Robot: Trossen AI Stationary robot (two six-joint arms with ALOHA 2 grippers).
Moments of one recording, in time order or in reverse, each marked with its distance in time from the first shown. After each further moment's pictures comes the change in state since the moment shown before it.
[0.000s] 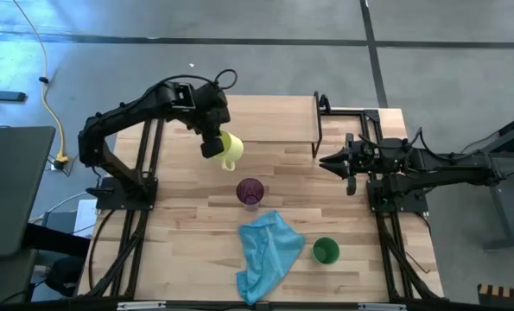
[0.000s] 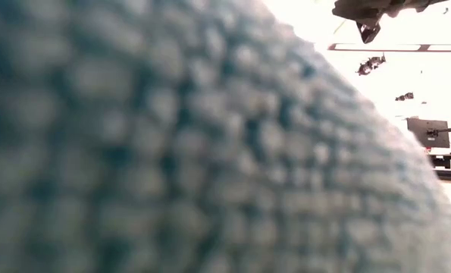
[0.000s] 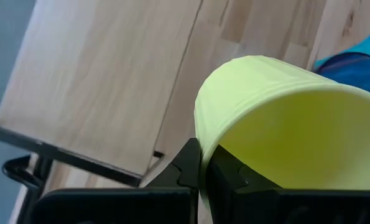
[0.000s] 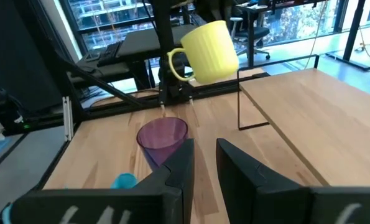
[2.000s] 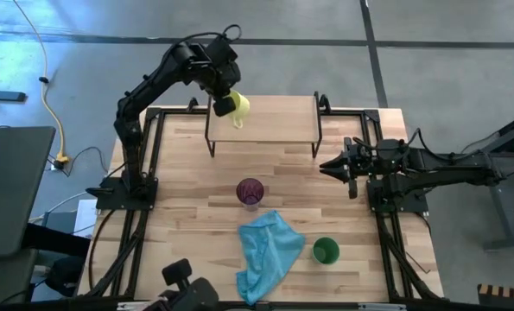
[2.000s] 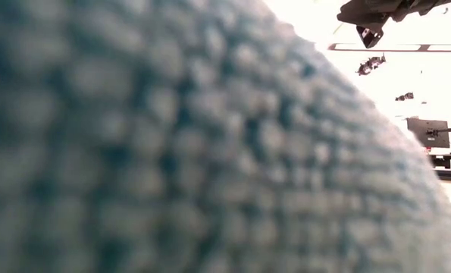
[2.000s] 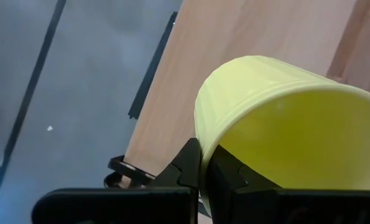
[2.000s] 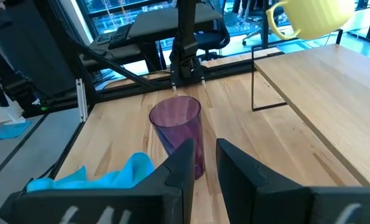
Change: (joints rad) left arm 0.259 0.366 0.548 -0.150 -0.068 0.249; right arm 0.000 0.001 0.000 -0.068 -0.065 0.026
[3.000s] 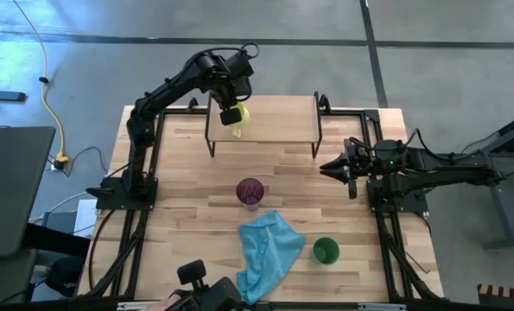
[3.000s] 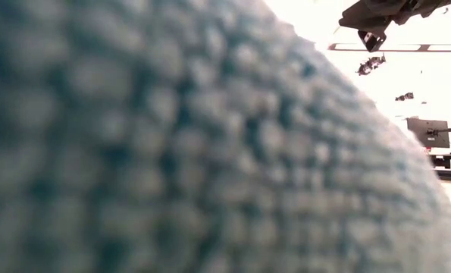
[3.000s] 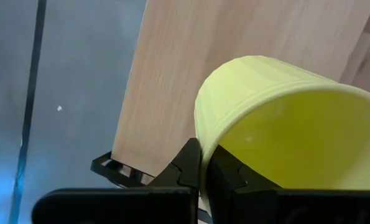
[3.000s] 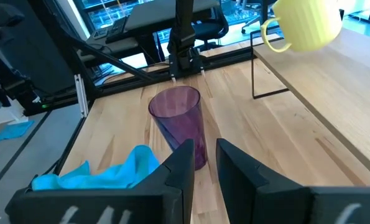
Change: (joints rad) left arm -0.053 0.110 0.000 -0.056 -0.093 0.007; right arm 0.000 0.000 0.000 -0.038 0.000 0.045
